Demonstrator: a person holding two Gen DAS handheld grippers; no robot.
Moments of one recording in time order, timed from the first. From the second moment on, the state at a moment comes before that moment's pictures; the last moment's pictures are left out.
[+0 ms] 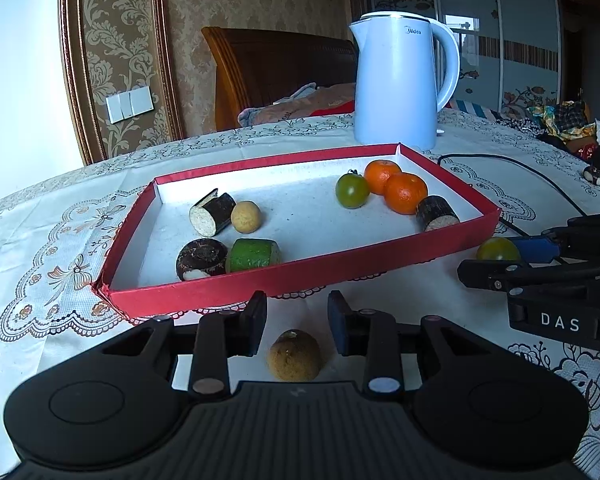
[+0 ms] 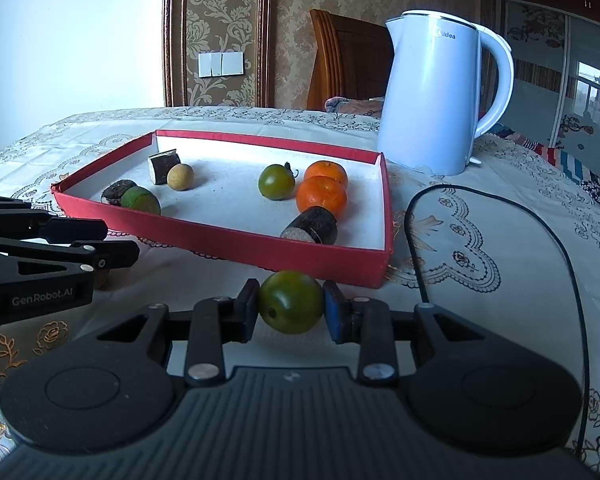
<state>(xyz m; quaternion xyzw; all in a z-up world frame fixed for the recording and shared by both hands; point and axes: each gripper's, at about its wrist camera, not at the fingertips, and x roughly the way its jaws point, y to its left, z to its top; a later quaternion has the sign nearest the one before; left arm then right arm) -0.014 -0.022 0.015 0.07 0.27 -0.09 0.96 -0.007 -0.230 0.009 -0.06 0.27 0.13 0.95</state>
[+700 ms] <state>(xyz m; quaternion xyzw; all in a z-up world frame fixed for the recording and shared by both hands) 0.005 -0.014 0.041 0.04 0.26 -0.09 0.96 0.006 -0.217 0.039 -0.08 0.23 0.13 0.96</state>
